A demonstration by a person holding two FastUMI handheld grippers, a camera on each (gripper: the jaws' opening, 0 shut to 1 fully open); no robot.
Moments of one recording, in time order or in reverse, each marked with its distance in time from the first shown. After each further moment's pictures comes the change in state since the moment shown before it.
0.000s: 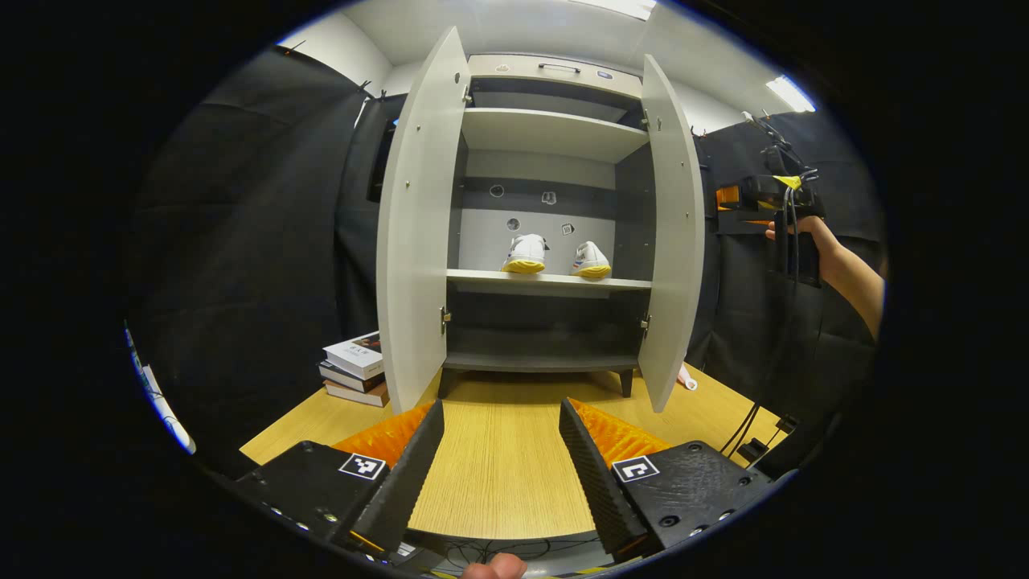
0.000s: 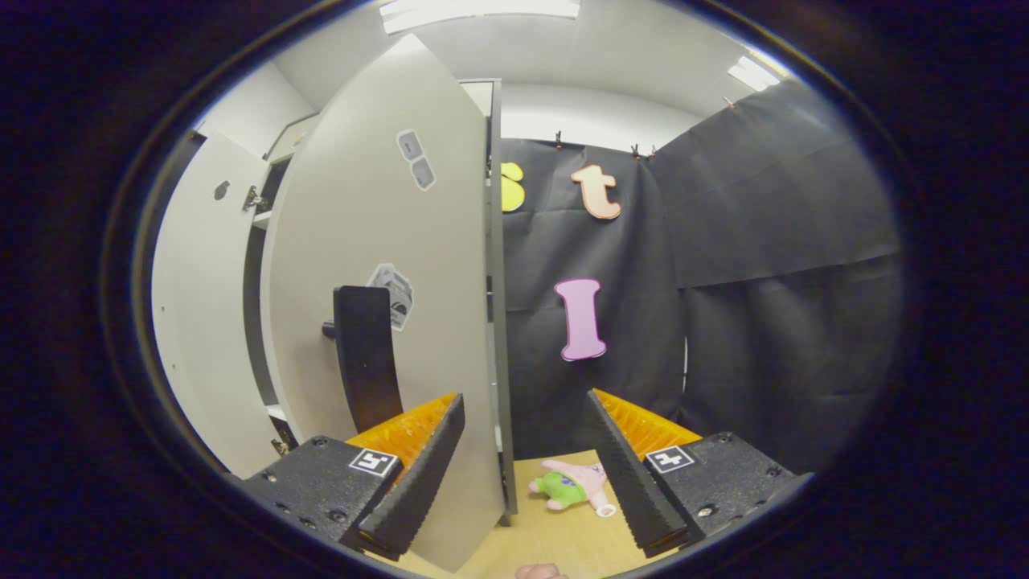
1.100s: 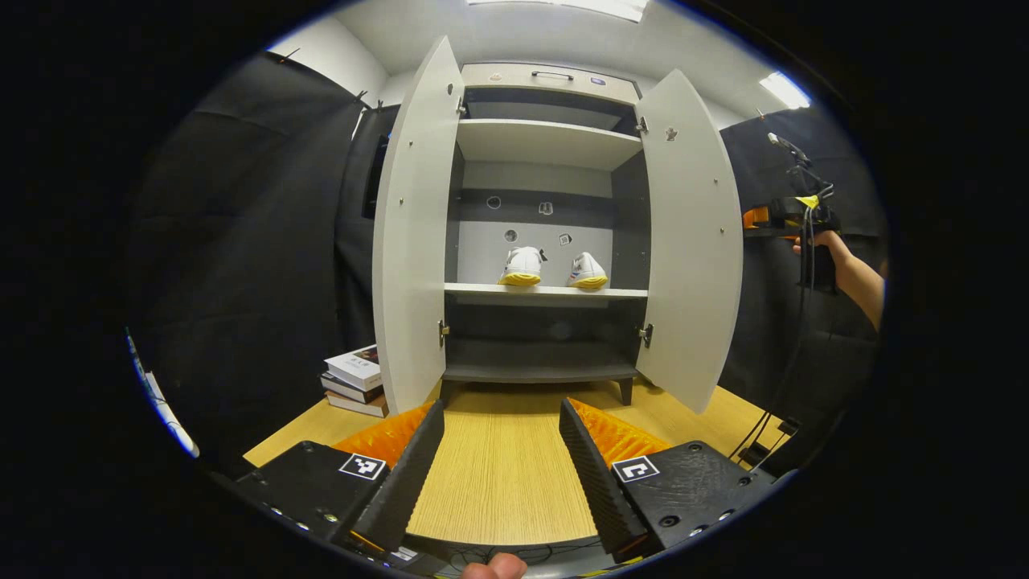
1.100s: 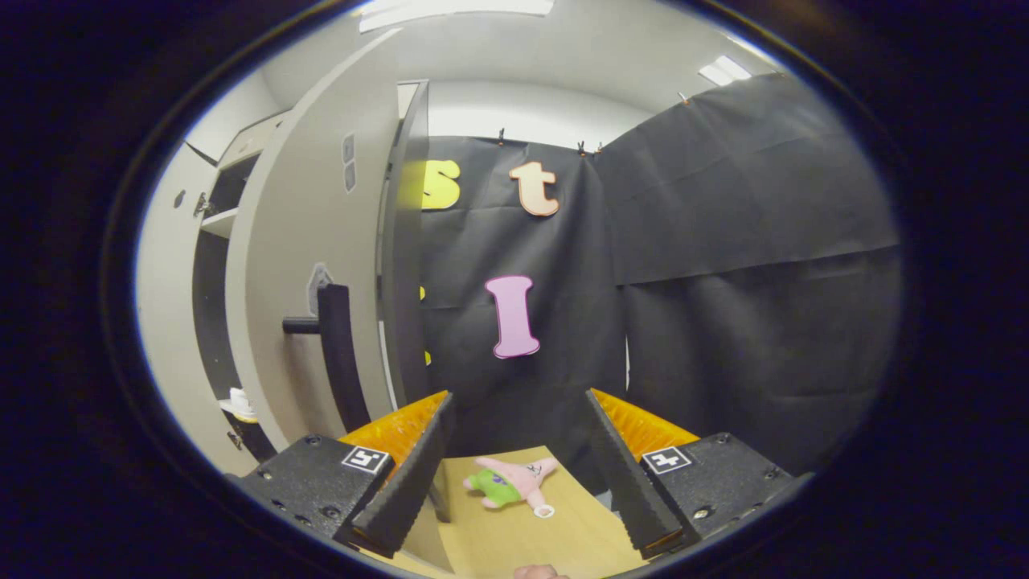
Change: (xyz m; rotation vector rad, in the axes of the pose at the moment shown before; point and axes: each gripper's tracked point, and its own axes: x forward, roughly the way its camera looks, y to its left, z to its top) left arm 0.000 -0.013 0.013 0.016 -0.037 -0.001; right arm -0.009 -0.128 0.006 0.011 0.014 -0.184
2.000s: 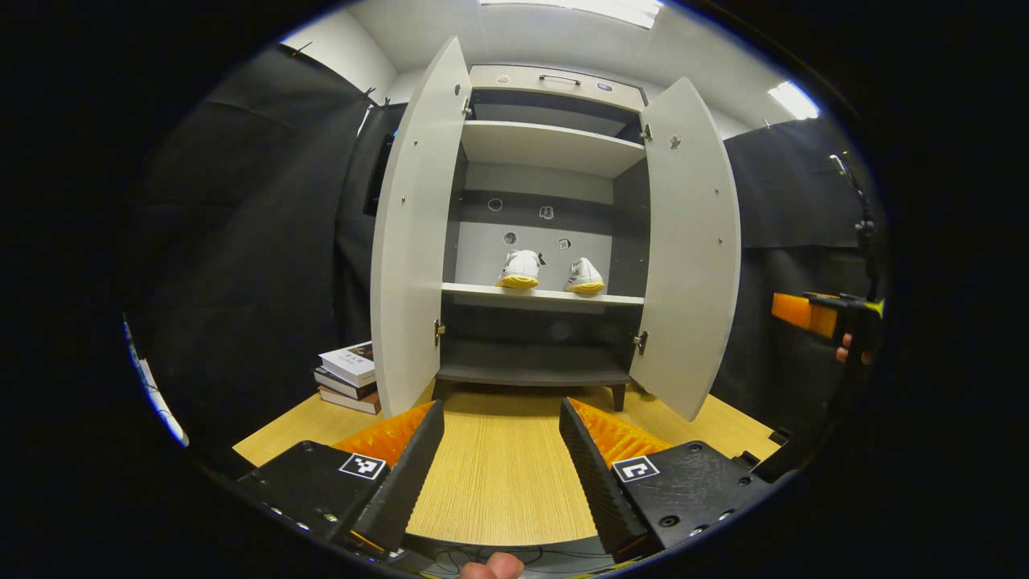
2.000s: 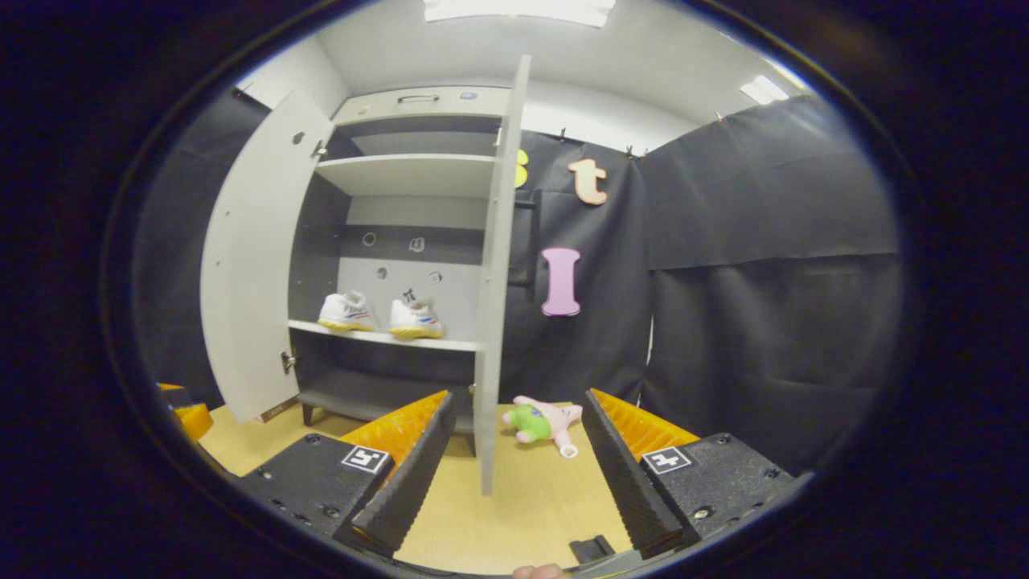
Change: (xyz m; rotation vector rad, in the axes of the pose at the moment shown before) left arm -0.004 -0.007 0.003 -0.033 -0.018 -0.018; right arm -0.169 0.050 -0.113 -0.109 0.025 0.097
